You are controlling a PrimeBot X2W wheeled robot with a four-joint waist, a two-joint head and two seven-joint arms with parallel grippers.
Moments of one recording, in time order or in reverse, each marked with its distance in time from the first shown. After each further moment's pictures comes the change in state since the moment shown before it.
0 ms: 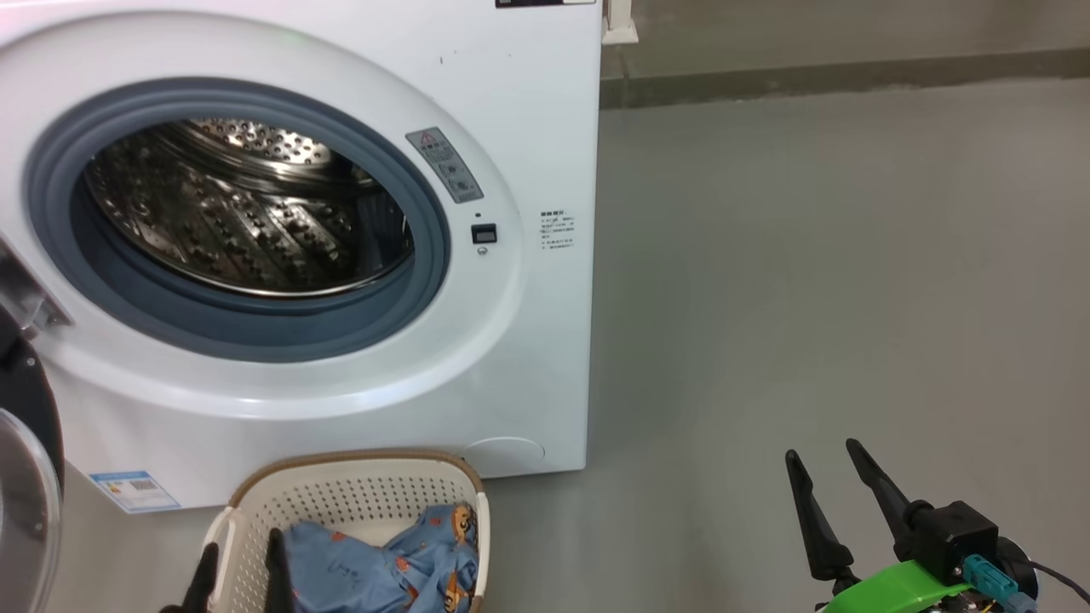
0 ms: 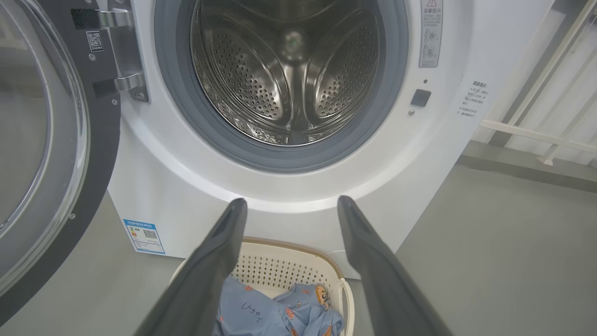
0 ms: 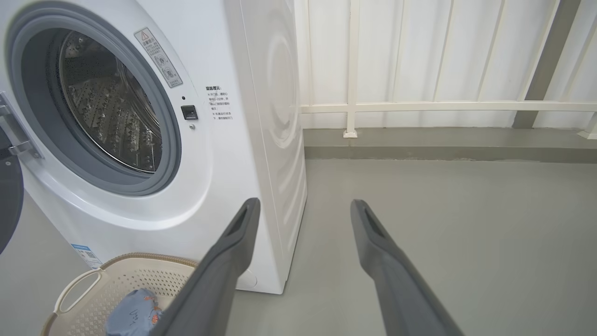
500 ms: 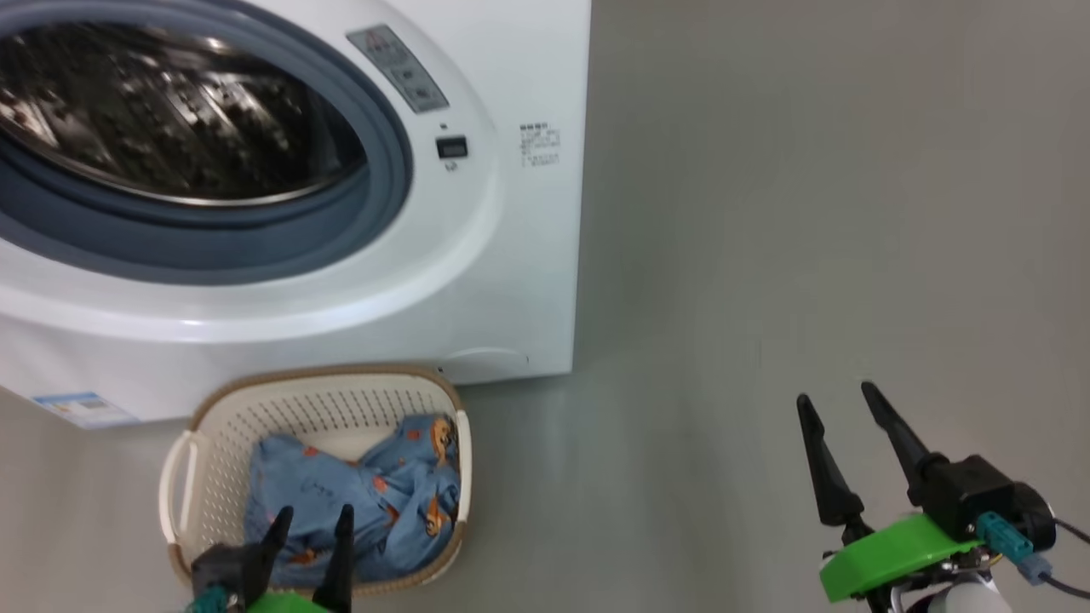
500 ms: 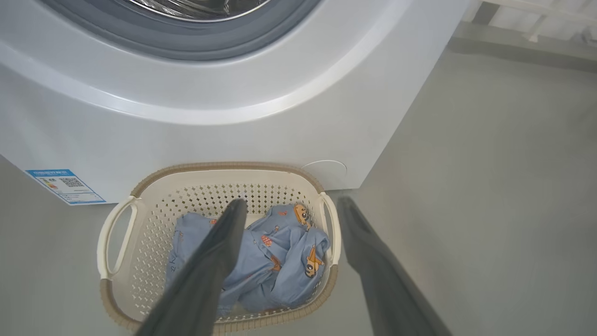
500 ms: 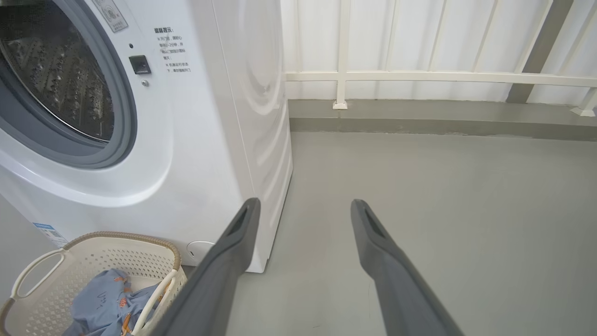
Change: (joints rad) left arm -0.210 0.002 -0.092 0.322 0.092 -0.032 0.000; right arm -0.065 0.000 -0.031 -0.041 -0.053 0.000 0.000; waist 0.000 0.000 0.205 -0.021
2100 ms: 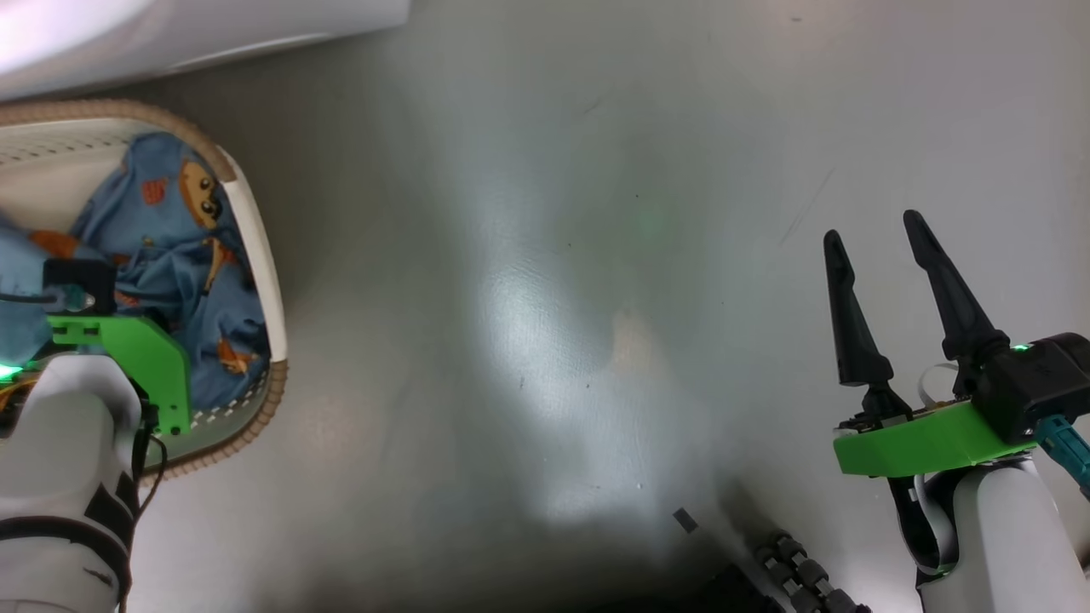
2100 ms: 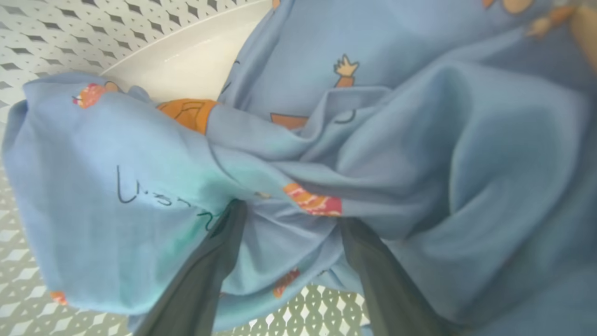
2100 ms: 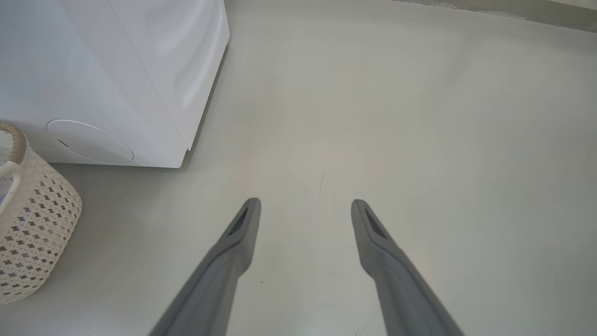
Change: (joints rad) left arm -0.826 0.189 -0.129 0.788 0.107 0.102 0.151; right arm -0.188 -0.005 -0.005 -0.180 -0.026 0.000 -0.005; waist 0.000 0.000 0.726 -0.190
